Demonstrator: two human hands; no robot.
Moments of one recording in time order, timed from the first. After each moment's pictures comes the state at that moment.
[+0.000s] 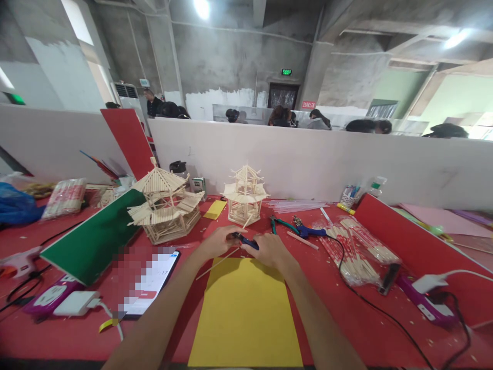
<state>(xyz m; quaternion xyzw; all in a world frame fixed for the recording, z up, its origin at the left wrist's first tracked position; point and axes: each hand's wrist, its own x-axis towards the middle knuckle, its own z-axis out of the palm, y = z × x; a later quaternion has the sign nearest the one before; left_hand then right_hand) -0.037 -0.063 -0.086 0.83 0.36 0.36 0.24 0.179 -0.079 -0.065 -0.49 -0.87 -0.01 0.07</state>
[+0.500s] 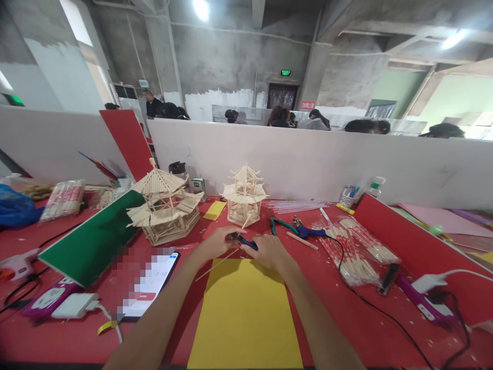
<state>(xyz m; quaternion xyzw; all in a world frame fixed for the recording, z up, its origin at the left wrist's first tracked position) -0.038 -0.063 -0.085 0.82 0.37 0.35 0.26 0.177 -0.085 -0.058 -0.49 -0.87 -0.01 0.06</state>
